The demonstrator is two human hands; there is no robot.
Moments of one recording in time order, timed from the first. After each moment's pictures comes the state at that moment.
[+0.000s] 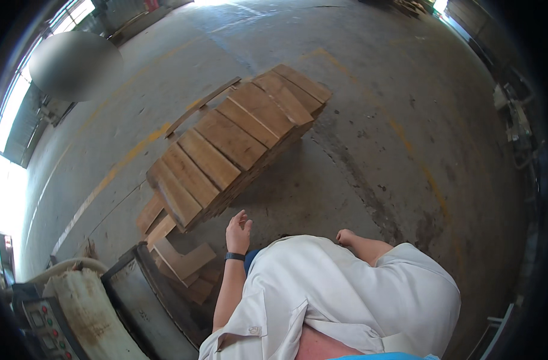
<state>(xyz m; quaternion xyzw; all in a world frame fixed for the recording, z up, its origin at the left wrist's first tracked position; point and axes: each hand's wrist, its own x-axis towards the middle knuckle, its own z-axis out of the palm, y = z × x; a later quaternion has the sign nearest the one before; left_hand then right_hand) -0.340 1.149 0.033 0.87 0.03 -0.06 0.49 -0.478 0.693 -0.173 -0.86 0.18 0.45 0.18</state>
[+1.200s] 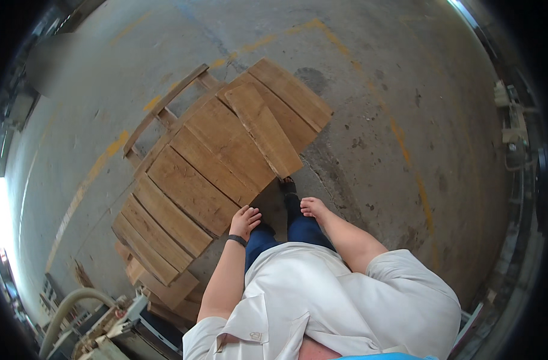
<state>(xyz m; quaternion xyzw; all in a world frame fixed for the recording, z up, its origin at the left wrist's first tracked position) 0.128 0.903 -0.137 0.48 0.34 -0.38 0.72 0.068 0.587 -0.201 -0.55 0.44 0.31 0.64</state>
